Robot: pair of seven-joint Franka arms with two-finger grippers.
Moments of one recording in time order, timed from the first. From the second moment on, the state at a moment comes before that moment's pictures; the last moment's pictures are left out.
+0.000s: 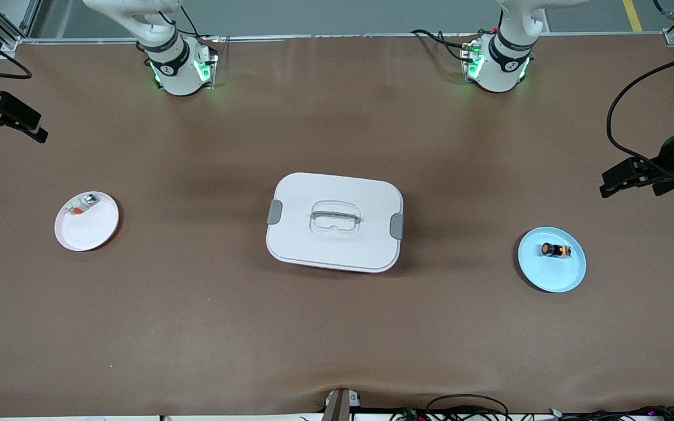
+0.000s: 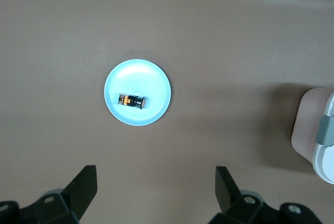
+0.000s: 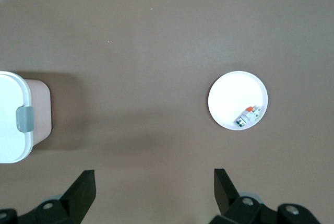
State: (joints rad) left arm 0.00 0.14 -0.04 -1.44 0.00 1.62 -0.08; right arm -0.04 -0.08 0.02 -1.55 0.03 1.50 0.08
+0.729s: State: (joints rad) left arm 0.02 0.15 -0.04 -1.44 0.00 1.62 -0.07; right arm -0.04 -0.08 0.02 -1.55 0.03 1.50 0.09
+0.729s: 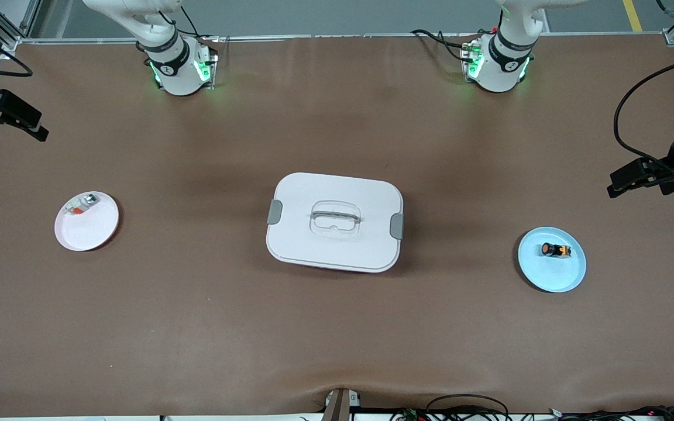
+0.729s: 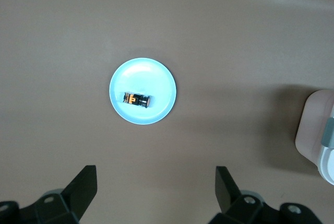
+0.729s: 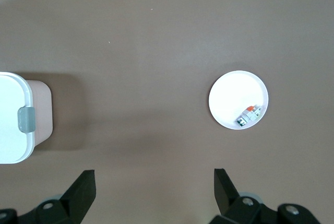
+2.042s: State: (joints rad) left arm 0.12 0.21 -0.04 -1.75 0.00 1.88 0.20; right arm -0.04 -0.10 0.02 -1.55 0.03 1.45 0.10
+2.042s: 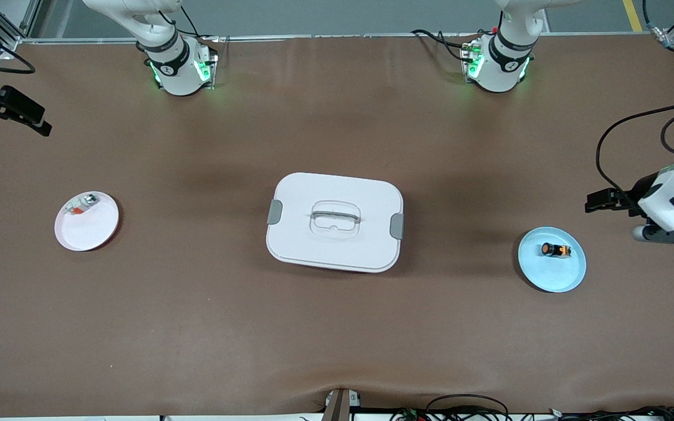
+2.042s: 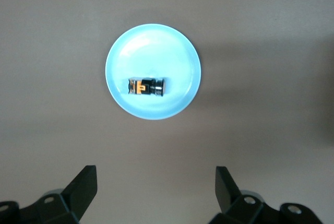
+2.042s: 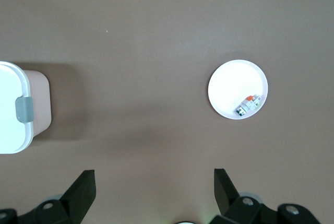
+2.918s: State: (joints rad) left arm 0.16 0.36 -0.04 -1.84 0.00 2.10 0.27; right arm -0.04 -0.12 0.03 -1.56 0.03 1.44 0.12
